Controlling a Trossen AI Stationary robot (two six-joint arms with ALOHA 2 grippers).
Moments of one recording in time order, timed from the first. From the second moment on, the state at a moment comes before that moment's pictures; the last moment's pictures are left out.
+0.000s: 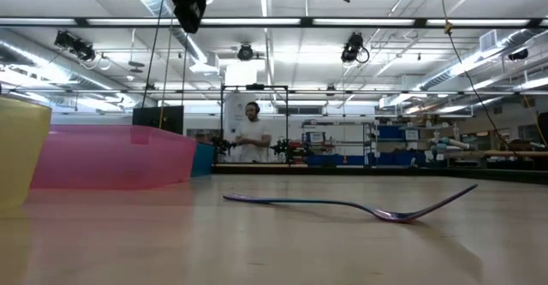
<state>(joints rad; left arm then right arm) -0.31 1.27 0.63 0.54 -0.23 -0.28 0.58 1.82 1.47 -0.26 1.13 0.31</state>
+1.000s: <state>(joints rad) -0.20 1.27 0.63 0.71 -0.24 -0.22 0.46 1.82 1.47 -0.23 1.06 0.30</state>
